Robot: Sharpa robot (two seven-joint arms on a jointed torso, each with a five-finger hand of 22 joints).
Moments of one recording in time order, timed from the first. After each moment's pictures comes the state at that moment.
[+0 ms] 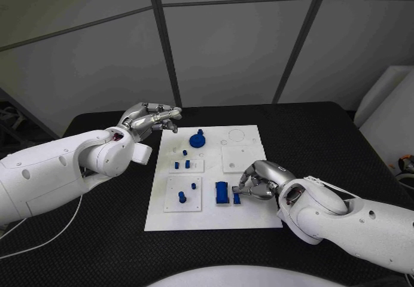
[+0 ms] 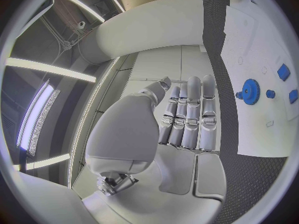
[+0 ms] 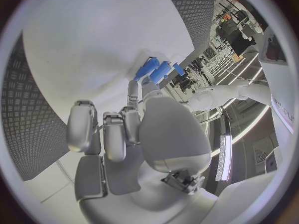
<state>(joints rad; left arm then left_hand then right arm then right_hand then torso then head) 1.11 -0.91 0.07 1.47 -0.09 -0.19 0.29 1.36 -0.12 0.38 -0.01 0.14 1.03 0.17 0.12 0.07 1.00 0.11 0.43 0.08 1.03 0.04 0.93 0.37 0.18 1.02 0.15 0.37 1.08 0.92 -0.88 0.00 1.79 -1.50 -0.46 -0.45 1.39 -0.03 -0.01 0.18 0.11 1.13 0.03 0.33 0.48 1.45 -0.03 1.34 1.31 1.47 -0.08 1.56 1.31 0.07 1.40 0.03 1.37 1.31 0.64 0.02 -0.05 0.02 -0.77</state>
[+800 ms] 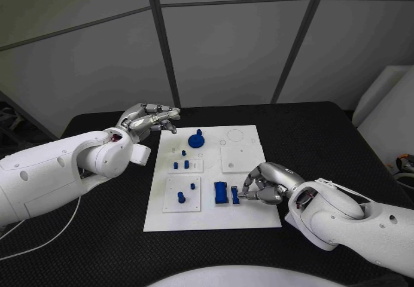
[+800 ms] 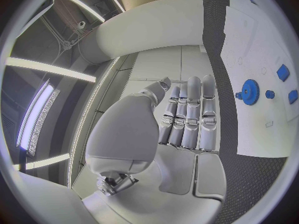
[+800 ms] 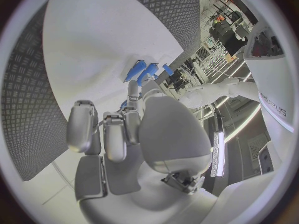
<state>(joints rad) 1.11 -0.91 0.07 1.47 -0.09 -0.19 0.29 1.36 -0.12 0.38 -0.01 0.14 1.03 0.17 0.12 0.07 1.00 0.11 0.43 0.08 1.03 0.04 0.93 0.37 0.18 1.02 0.15 0.37 1.08 0.92 -0.96 0.00 1.87 -1.47 -0.44 -0.36 1.39 -0.04 -0.02 0.18 0.10 1.13 0.03 0.33 0.48 1.46 -0.04 1.35 1.31 1.47 -0.09 1.56 1.31 0.07 1.40 0.02 1.37 1.31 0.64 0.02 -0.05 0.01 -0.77</state>
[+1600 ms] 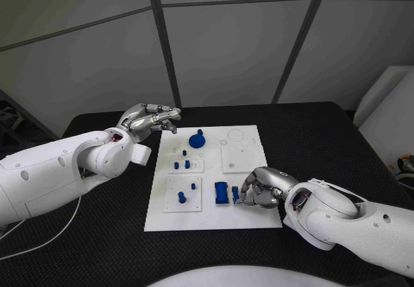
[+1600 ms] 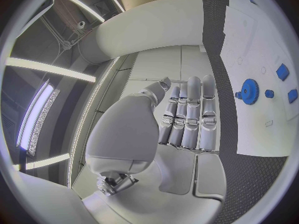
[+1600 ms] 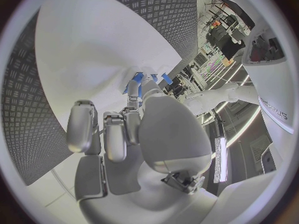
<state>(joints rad) 1.11 -0.91 0.07 1.47 -0.09 -0.18 0.29 1.36 -0.12 0.38 -0.01 0.14 1.03 0.17 0.12 0.07 1.00 0.11 0.43 0.08 1.03 0.04 0.93 0.37 0.18 1.02 0.15 0.37 1.08 0.92 -0.94 0.00 1.84 -1.48 -0.36 -0.37 1.39 -0.04 -0.02 0.18 0.10 1.13 0.03 0.33 0.48 1.46 -0.04 1.35 1.34 1.47 -0.09 1.56 1.31 0.07 1.40 0.03 1.37 1.31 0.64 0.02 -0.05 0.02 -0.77</state>
